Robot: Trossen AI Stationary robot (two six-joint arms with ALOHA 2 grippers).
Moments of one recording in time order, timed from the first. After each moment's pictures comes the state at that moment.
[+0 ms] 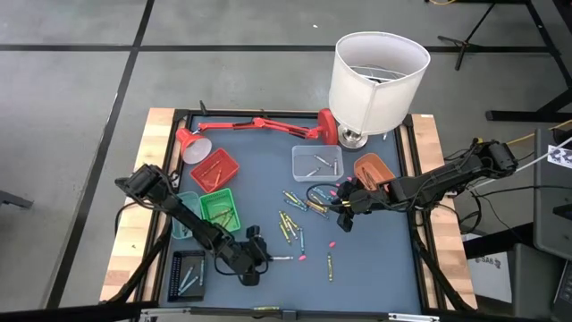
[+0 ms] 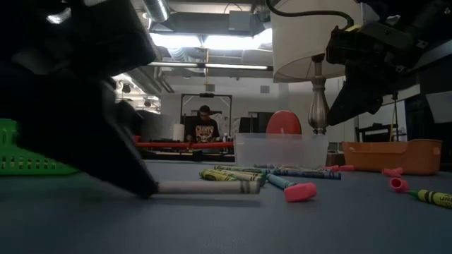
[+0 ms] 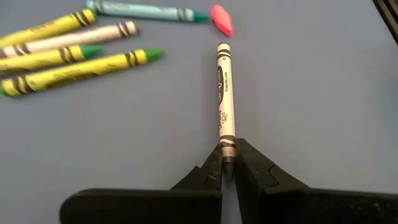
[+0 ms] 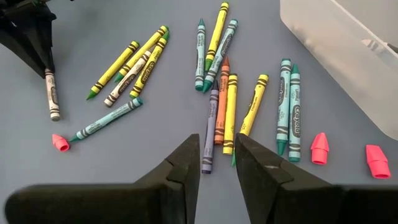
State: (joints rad) left arm -0.60 1.92 0.82 0.35 -0.42 -0.57; right arm 0.28 1.24 0.59 -0.18 0.24 0.65
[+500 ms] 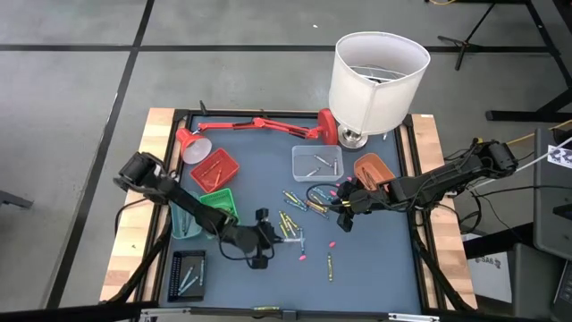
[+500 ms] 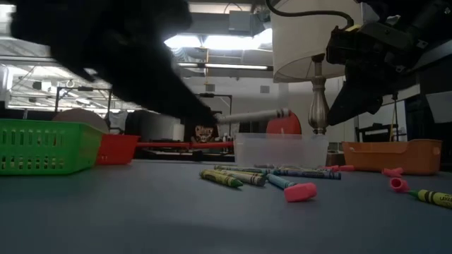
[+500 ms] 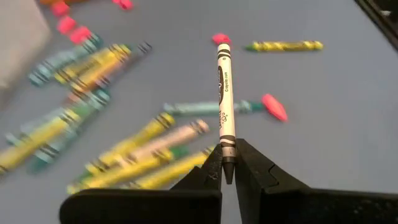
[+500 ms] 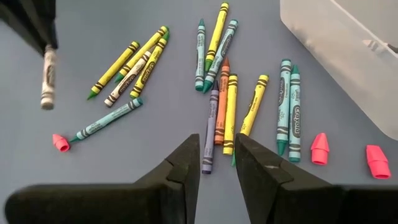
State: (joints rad) left arm -0.46 1.80 0.82 0.36 -0.43 -0.30; right arm 0.28 1.24 0.59 -0.18 0.24 0.65
